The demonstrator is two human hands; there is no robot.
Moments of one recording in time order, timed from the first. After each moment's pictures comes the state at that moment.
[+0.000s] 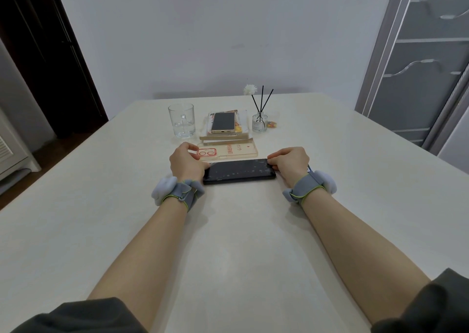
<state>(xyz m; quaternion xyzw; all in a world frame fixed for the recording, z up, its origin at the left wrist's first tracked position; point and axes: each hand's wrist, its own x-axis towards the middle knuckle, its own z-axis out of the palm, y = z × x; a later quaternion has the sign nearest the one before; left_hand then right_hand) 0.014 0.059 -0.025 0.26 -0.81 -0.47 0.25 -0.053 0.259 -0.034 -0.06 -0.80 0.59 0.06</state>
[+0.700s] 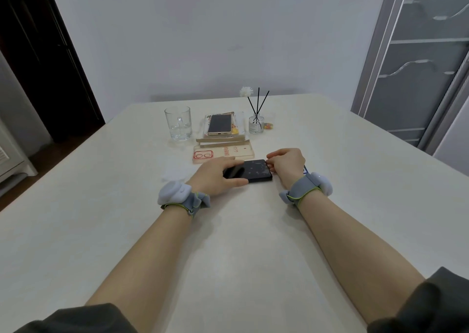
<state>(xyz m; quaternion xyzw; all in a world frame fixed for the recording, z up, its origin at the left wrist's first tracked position) 0.008 0.079 -0.035 -0.07 -0.97 -0.24 0.04 -0.058 0.258 -0.037 -0.08 -0.79 0.61 0.05</state>
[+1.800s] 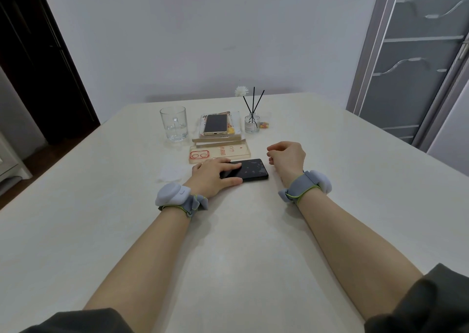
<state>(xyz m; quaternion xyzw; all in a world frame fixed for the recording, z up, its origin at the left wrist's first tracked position) 0.007 0.081 -0.039 -0.06 -0.98 -0.18 0.04 -0.053 0.265 -0.030 -0.04 -0.79 0.60 0.12</state>
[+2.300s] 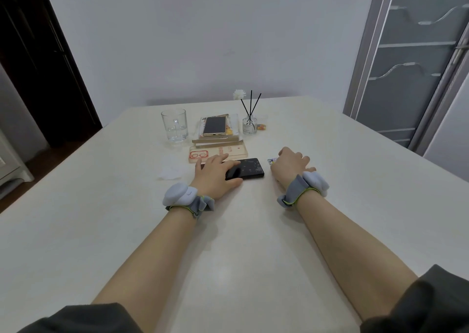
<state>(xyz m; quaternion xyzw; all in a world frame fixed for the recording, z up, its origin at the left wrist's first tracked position) 0.024 0.101 -0.036 -0.02 -0.99 -0.13 0.07 -0.035 0.276 -0.030 -0.09 -0.96 0.27 0.05</state>
